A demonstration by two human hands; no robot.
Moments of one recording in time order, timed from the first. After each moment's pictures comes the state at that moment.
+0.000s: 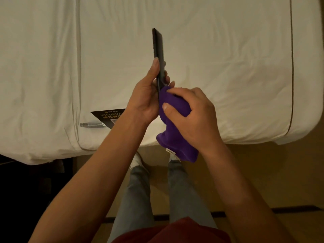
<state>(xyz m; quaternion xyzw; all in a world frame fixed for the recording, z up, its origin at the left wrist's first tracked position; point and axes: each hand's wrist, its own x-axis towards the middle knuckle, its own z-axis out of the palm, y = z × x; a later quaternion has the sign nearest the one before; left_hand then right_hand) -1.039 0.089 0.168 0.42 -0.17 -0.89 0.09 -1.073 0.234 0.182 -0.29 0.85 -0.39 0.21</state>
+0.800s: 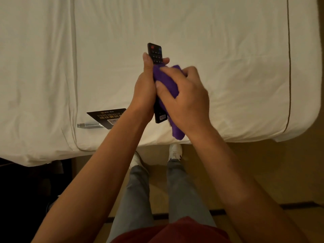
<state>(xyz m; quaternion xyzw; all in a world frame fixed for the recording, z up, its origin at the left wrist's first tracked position) -1.046 0.099 0.165 0.43 -0.45 -0.78 0.09 -1.091 0.202 0.180 -0.31 0.87 -0.35 0.12</state>
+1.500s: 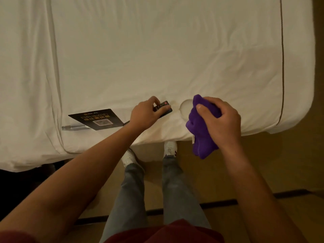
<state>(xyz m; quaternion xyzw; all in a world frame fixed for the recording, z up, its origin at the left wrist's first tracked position) -1.022 0.118 0.011 0.32 -0.85 -0.38 -0.15 -1.123 0.325 0.120 -0.07 0.88 -0.42 0.23</state>
